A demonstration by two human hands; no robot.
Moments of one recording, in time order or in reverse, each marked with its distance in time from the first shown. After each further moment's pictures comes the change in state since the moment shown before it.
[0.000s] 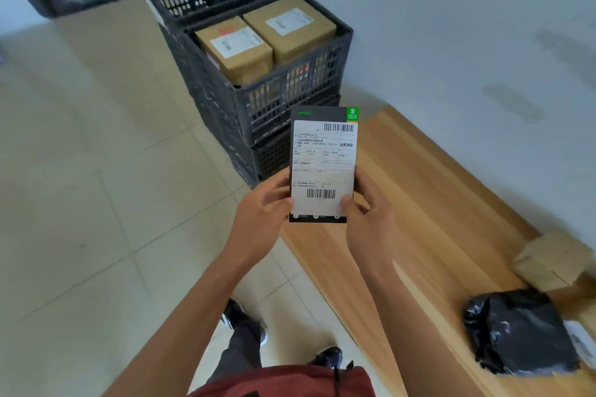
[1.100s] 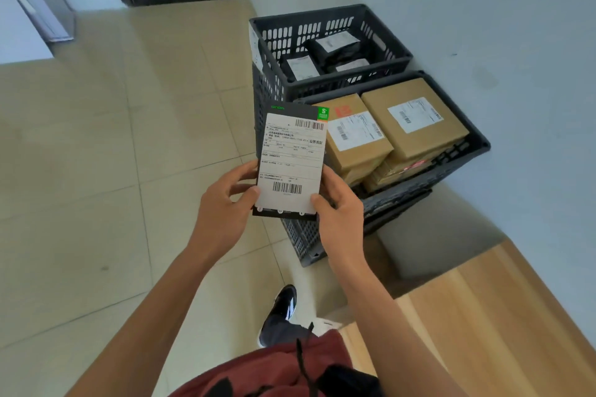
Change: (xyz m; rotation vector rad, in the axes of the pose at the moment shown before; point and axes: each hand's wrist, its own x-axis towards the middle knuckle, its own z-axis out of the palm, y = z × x) left_hand 0.274 -0.029 -0.338 0.012 0.399 -0.053; right_hand 0.213 -0.132 0.387 0.119 -0.343 -0.015
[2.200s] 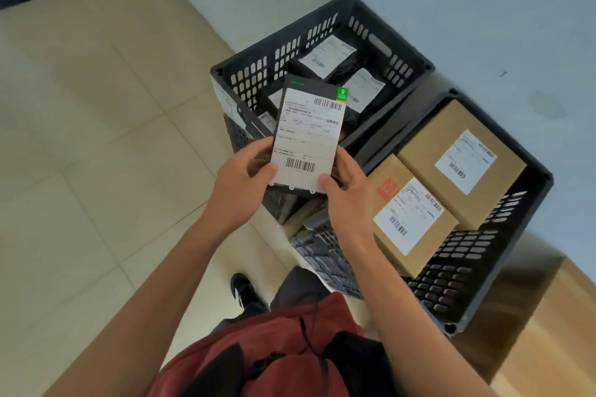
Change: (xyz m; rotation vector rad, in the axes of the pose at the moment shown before) left_hand 0.437 0.051 -0.013 0.095 -0.450 0.045; right_hand 0.348 -0.044 0.154 -0.025 0.347 0.129
